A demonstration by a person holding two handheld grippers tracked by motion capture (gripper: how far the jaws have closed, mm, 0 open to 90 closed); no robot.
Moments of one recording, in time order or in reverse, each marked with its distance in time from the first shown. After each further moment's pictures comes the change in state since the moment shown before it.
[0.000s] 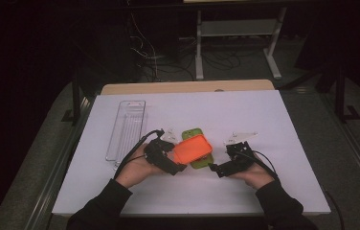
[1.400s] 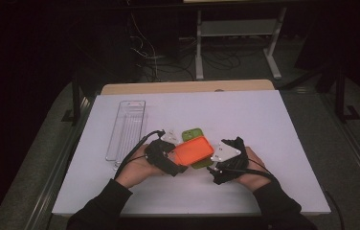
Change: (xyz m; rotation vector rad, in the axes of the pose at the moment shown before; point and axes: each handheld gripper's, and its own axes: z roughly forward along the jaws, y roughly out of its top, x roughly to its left) left arm -0.001 0.001 0.001 0.000 -0.026 0.014; right arm 0.032 -0.001 0.006 -0.039 -0.267 -0.507
